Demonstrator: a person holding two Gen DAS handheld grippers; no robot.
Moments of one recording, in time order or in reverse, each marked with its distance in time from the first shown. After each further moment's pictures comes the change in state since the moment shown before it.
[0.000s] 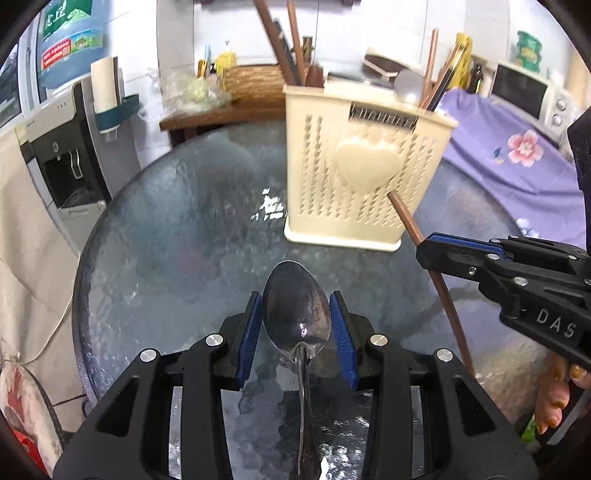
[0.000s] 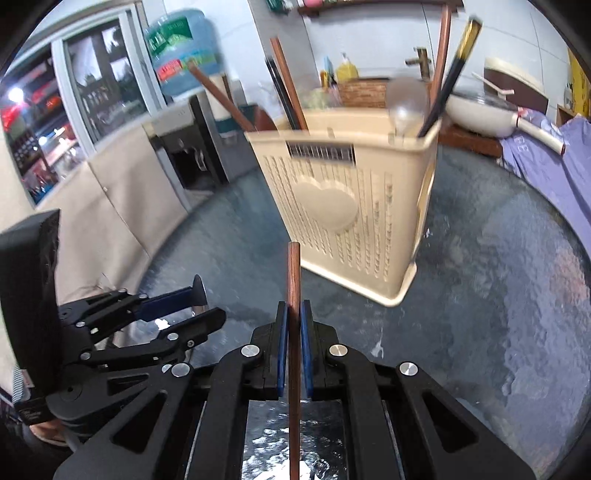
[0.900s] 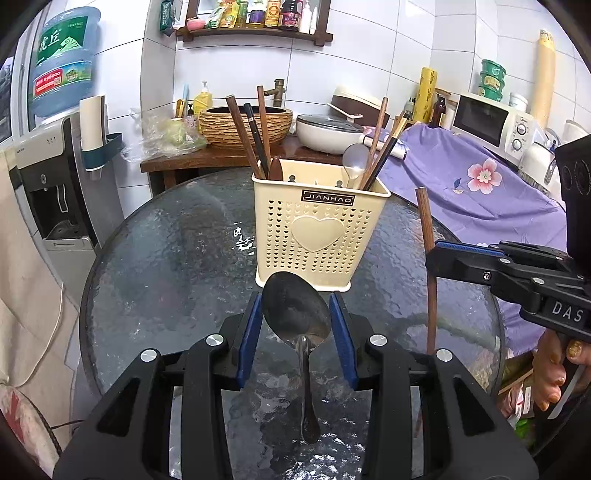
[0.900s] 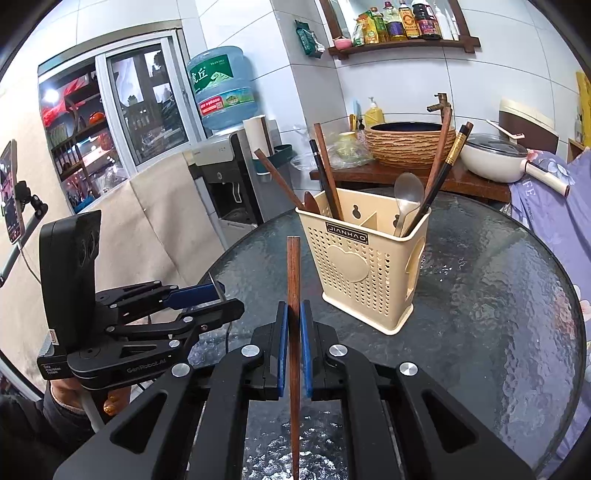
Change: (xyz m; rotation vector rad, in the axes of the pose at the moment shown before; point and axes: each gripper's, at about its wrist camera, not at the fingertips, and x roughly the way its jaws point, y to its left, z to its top) left arm -0.065 -0.007 0.019 0.028 -0.132 -0.113; right arm -0.076 0.008 0.014 -0.065 -0.114 0.095
